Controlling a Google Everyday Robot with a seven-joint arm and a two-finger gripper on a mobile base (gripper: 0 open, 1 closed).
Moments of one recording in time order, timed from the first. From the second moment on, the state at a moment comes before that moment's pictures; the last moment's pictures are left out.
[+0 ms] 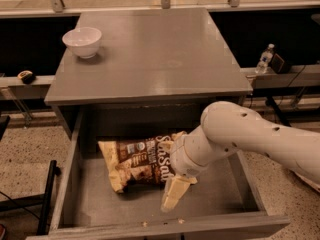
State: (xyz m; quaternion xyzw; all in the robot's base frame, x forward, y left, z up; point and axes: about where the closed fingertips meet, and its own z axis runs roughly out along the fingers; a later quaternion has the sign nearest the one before) arm 0.432 -0.015 0.685 -0.69 0.66 0.16 0.22
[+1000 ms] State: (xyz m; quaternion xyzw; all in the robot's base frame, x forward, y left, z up) arm 0.477 -0.037 0.713 -0.68 0.66 0.12 0.31
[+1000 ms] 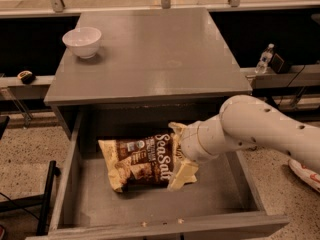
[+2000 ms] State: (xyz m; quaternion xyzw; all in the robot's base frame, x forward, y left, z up) arm 0.487 0.044 0.645 -0.73 0.63 0.12 0.23
